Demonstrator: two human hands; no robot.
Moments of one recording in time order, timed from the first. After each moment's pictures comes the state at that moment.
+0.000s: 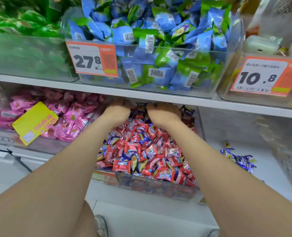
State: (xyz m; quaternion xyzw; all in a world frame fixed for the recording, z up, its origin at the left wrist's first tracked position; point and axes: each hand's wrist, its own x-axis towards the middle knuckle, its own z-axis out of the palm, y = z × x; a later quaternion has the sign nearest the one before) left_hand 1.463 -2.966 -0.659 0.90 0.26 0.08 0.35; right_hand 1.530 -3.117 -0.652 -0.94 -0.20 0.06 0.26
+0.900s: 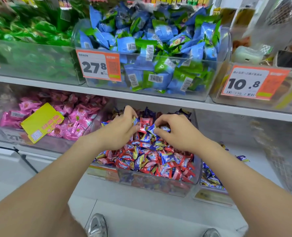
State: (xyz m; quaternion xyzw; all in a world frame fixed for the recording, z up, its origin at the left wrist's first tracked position) left_hand 1.387 -2.995 -0.650 0.96 0.04 0.03 0.27; right_hand 1.503 -3.201 -0.654 -0.87 -0.44 -0.01 0.23
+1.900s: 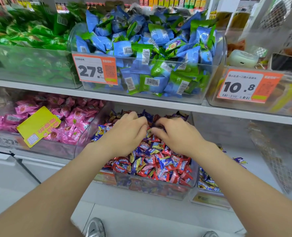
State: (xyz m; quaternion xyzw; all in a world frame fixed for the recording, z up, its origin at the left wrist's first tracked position) left_hand 1.396 -3.018 -0.654 0.98 -0.01 0.12 0.15; right_hand 1.492 -3.203 -0.644 -0.91 -0.39 -0.05 0.13
